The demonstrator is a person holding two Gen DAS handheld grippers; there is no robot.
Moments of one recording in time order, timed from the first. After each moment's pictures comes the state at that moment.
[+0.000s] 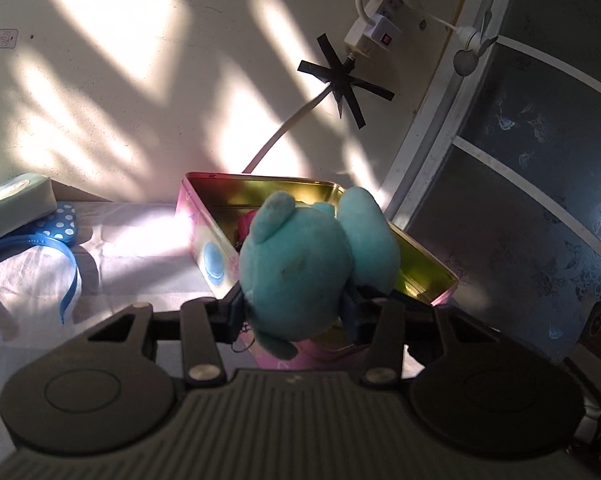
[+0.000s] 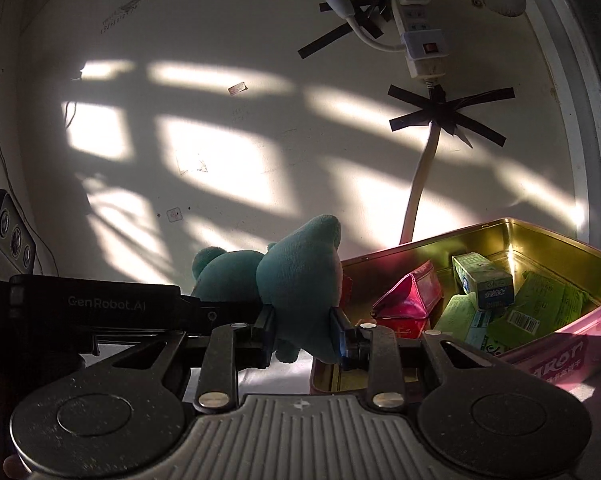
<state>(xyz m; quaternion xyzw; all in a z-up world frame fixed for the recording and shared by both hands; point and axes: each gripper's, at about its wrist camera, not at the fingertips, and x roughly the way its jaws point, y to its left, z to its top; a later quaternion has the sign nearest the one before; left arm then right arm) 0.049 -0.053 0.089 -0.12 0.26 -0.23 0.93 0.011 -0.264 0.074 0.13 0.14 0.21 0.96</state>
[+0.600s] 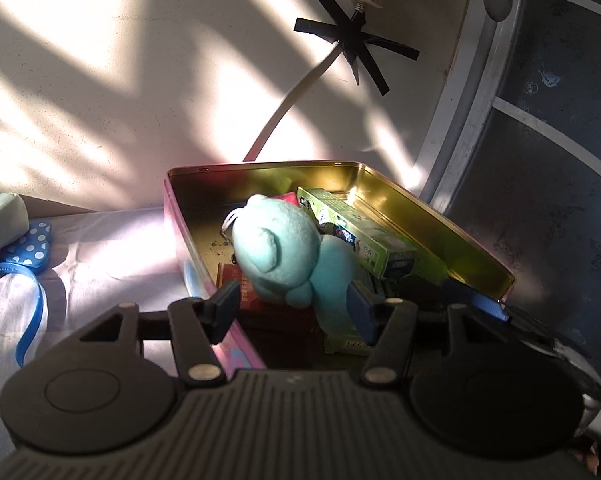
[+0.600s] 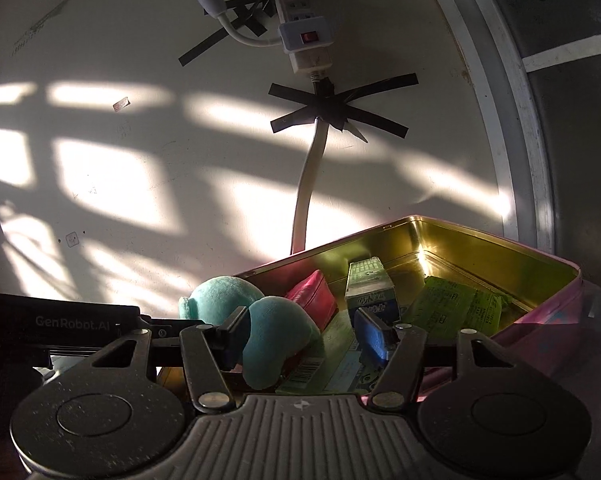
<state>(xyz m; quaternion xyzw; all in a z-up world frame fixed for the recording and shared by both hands) 0.093 -0.101 0.080 -0.06 0.28 -0.17 0.94 0.057 -0.318 0.047 0.15 0.13 0.11 0.97</state>
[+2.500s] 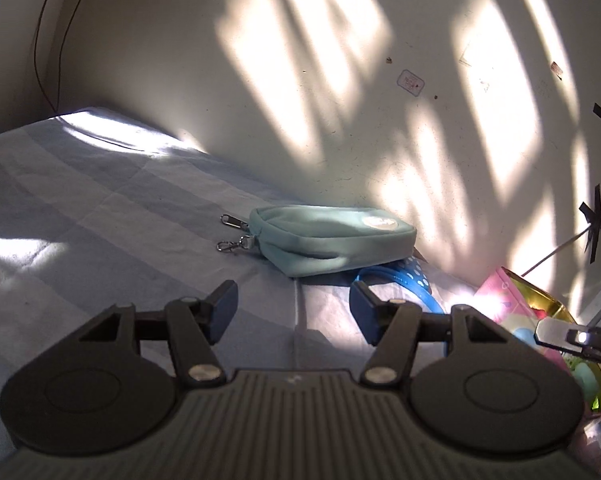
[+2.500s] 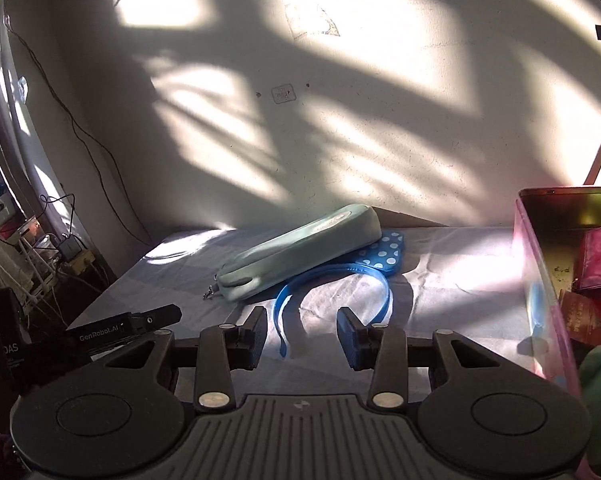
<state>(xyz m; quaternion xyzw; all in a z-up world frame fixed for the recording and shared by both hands) -0.011 0.210 0.040 -0.26 0.21 0.10 0.94 0.104 -0.091 0.094 0.09 0.33 0.36 0.87</state>
